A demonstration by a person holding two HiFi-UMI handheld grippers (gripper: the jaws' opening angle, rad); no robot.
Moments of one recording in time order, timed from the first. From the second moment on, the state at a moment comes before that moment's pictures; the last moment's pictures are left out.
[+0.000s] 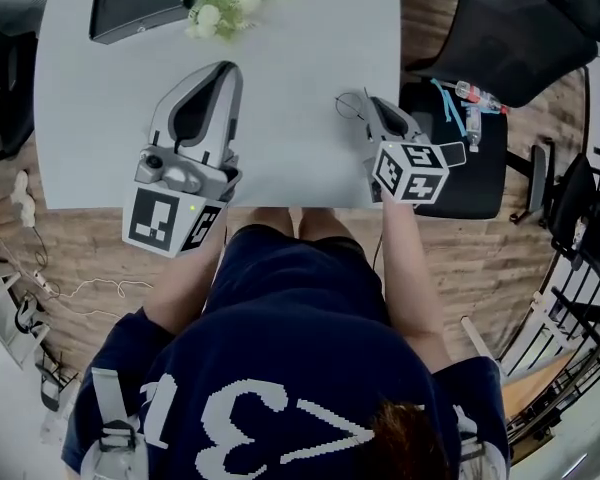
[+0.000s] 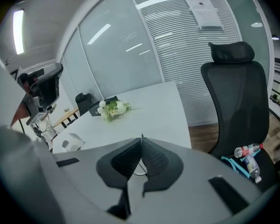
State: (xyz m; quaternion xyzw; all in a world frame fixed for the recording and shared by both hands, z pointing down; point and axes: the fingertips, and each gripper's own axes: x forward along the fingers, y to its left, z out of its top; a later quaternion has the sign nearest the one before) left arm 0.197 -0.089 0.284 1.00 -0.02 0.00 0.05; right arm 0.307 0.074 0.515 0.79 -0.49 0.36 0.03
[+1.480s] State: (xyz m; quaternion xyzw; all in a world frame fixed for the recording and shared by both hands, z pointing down) left arm 0.229 -0.074 0.181 0.99 -0.03 -0.10 -0.02; right arm 0.370 0.083 0.218 0.85 -0.53 0.01 -0.04
